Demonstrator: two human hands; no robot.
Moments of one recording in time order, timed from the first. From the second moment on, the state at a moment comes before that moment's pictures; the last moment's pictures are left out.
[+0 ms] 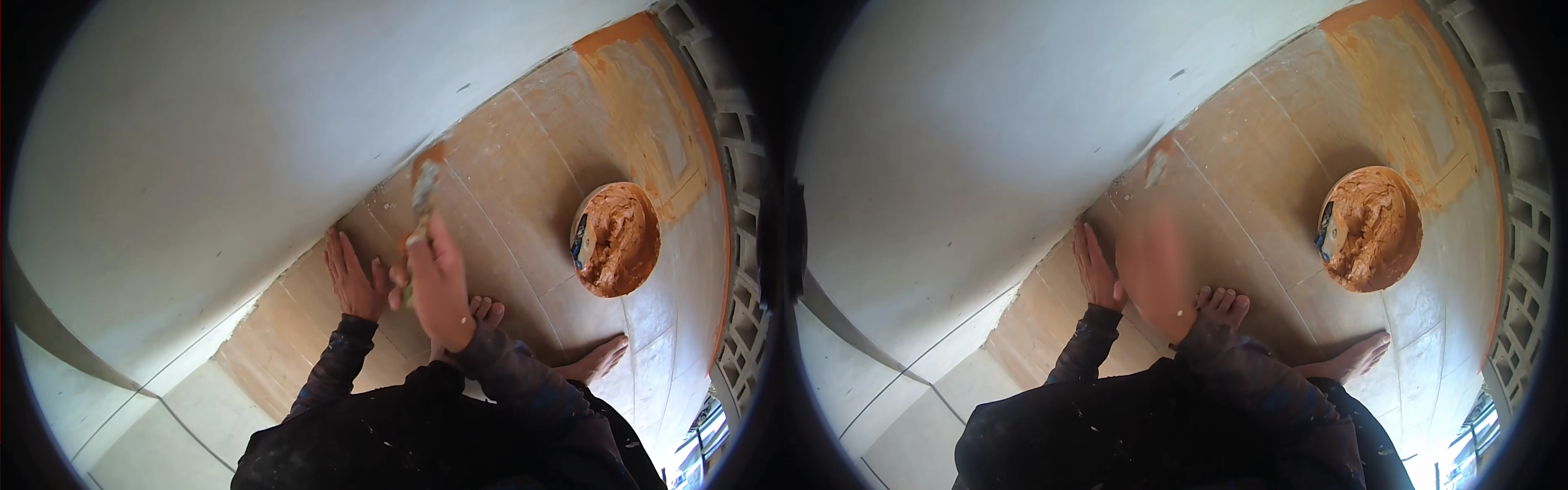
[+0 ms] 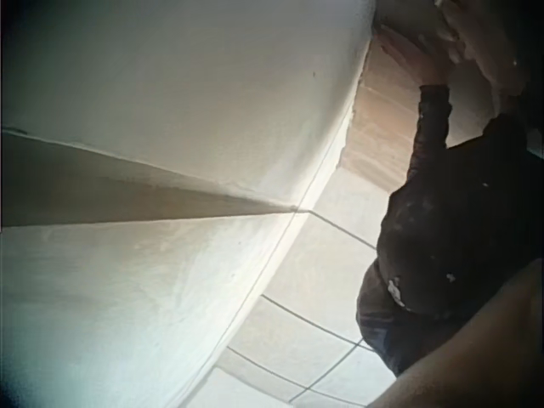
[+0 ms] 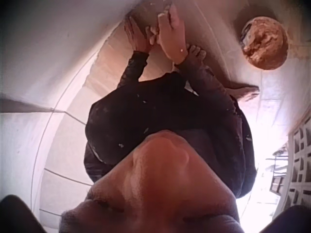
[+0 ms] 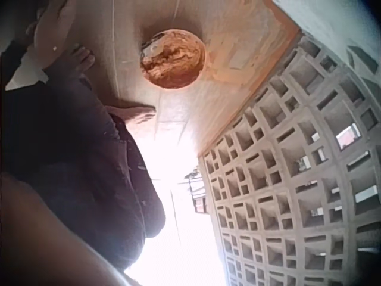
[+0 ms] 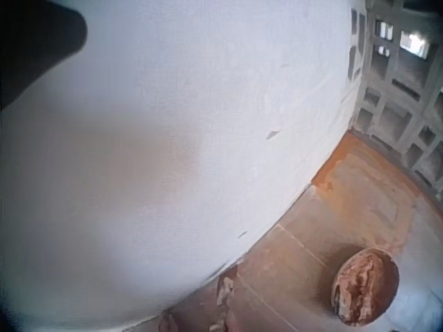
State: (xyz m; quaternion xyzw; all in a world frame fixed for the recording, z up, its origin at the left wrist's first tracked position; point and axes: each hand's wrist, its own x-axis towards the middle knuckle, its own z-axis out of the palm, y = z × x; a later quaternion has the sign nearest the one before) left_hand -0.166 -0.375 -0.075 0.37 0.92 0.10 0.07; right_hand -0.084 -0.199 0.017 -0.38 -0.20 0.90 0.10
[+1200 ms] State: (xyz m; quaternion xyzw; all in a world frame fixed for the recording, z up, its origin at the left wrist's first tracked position) left_hand -0.144 -0.337 -0.097 0.26 0.94 0.23 0.00; right_hand -0.153 0.012 0.003 0.29 -0.95 0.11 -0.05
